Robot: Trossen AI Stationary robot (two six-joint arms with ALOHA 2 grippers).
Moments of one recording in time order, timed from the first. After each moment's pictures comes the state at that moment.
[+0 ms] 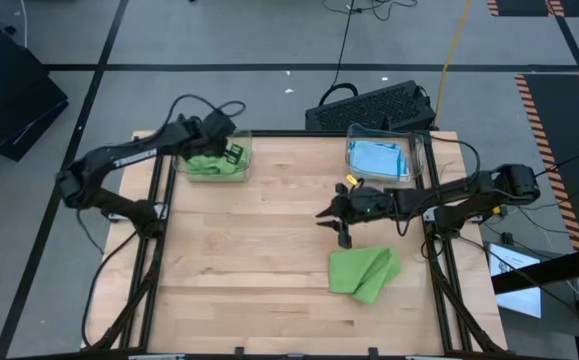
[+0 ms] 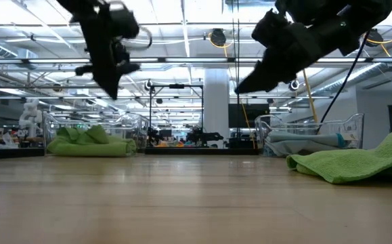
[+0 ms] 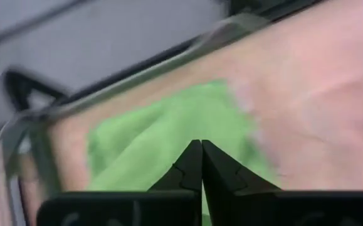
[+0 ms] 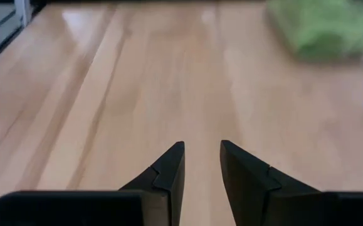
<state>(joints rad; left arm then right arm) 0.62 1.37 1.08 -0.82 -0.35 -0.44 -0.01 1.34 0.58 0.26 -0.03 0.02</state>
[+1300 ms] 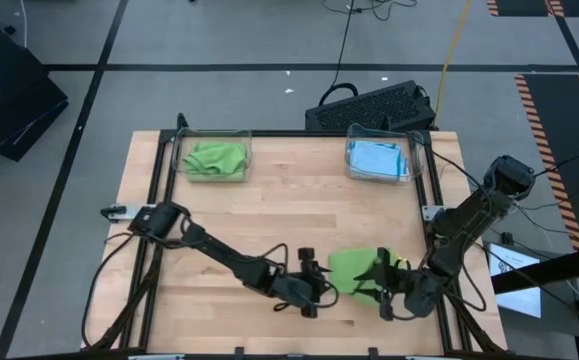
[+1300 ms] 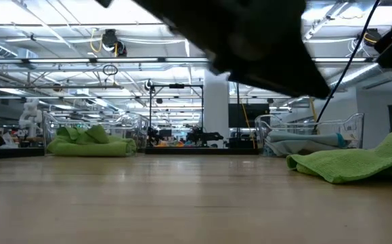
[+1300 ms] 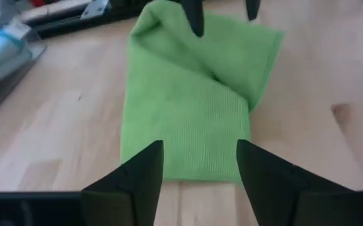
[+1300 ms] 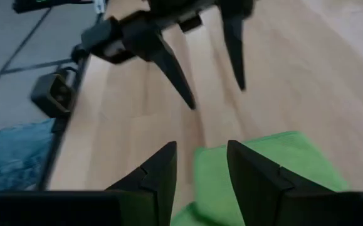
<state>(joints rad) -0.43 2.17 1.47 0.08 -0.50 -0.07 0.91 1.34 0.58 -0.01 0.72 0.78</state>
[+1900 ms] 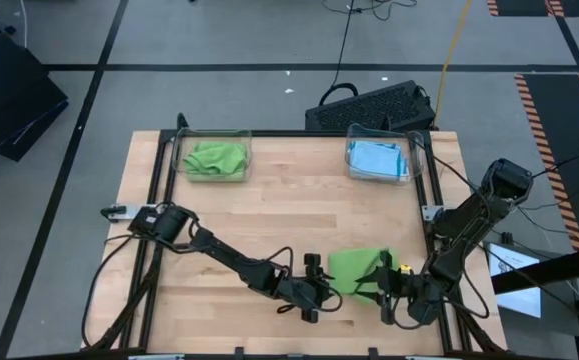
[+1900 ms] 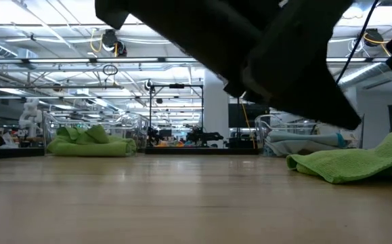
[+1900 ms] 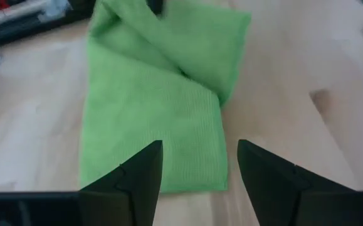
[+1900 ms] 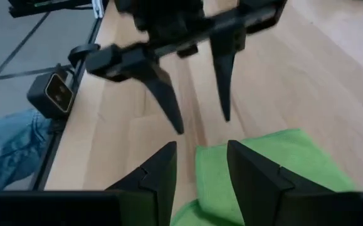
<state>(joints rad) -0.42 2.25 1.52 0.12 -0.41 0.00 0.98 1.39 0.58 0.01 0.81 0.83</state>
